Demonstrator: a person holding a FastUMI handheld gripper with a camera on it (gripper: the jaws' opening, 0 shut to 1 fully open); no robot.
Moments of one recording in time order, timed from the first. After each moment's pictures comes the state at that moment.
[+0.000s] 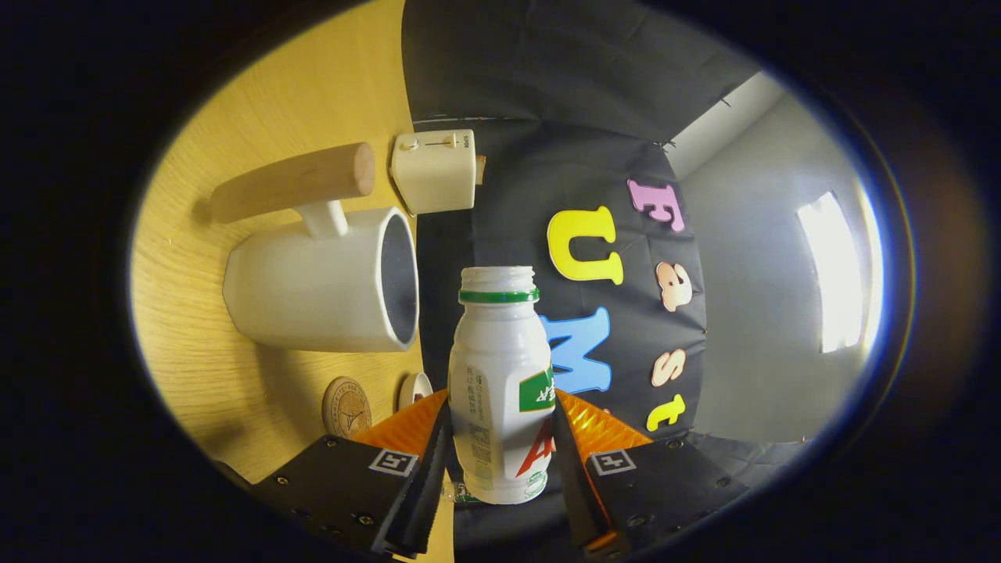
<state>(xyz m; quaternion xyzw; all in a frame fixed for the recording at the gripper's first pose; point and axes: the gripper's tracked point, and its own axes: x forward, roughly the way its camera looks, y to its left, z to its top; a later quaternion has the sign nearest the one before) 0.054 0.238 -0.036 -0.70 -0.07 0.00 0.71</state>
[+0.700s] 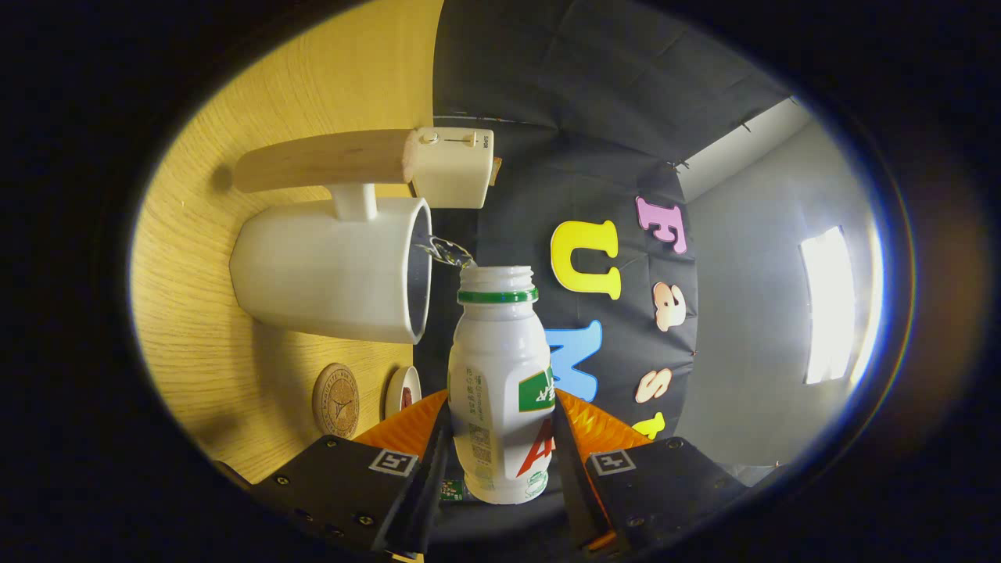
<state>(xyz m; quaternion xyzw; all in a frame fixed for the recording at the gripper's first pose) 0.053 0.239 -0.036 -0.73 -0.08 -0.01 0.68</state>
